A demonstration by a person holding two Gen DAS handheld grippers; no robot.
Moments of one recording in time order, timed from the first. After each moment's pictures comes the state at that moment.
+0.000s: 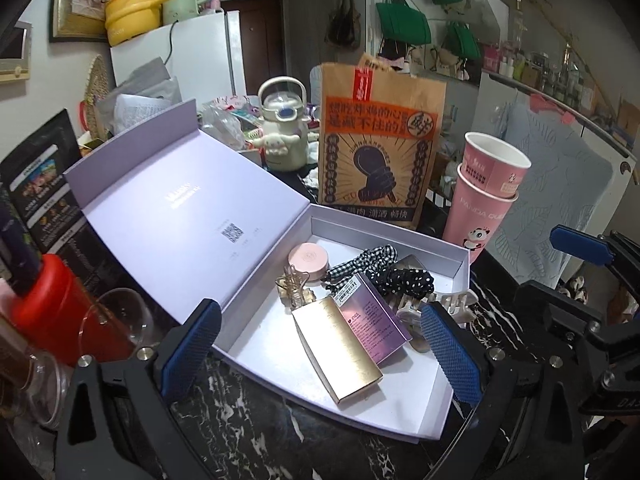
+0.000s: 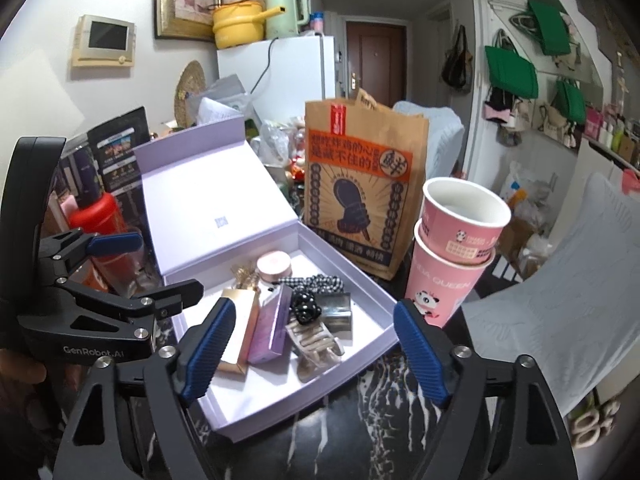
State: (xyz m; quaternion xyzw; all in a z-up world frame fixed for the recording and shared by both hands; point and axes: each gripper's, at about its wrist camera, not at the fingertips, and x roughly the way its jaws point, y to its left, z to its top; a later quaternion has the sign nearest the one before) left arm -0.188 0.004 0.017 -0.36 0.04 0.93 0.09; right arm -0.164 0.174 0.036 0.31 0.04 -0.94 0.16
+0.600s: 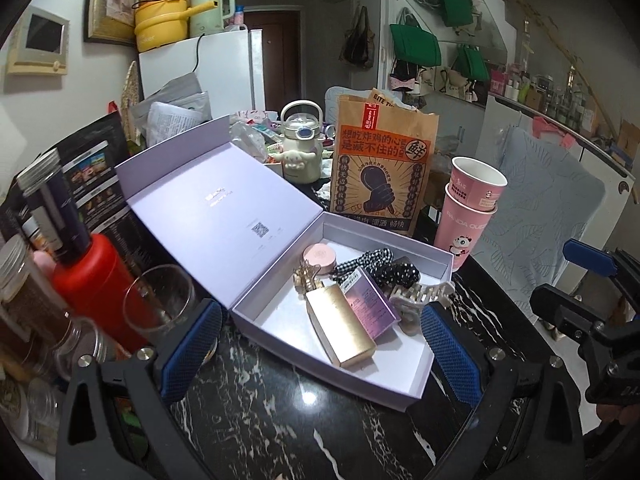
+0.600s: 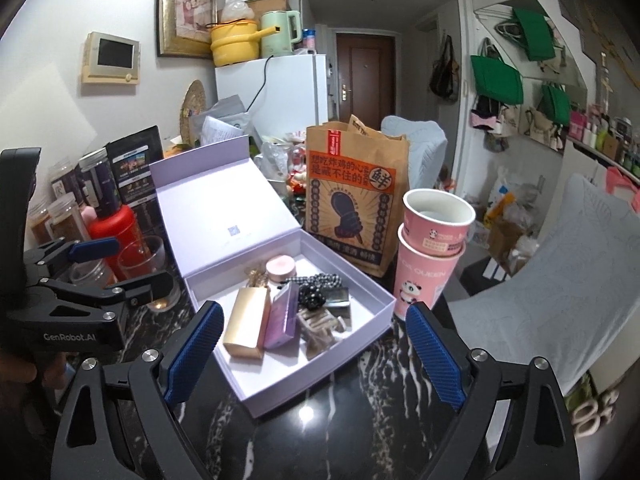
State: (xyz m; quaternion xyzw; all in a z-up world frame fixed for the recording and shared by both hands) left arm -0.132 -0.012 0.043 -0.34 0.01 0.94 0.07; right arm -0.113 0.179 0.061 0.29 0.02 -0.94 0.14
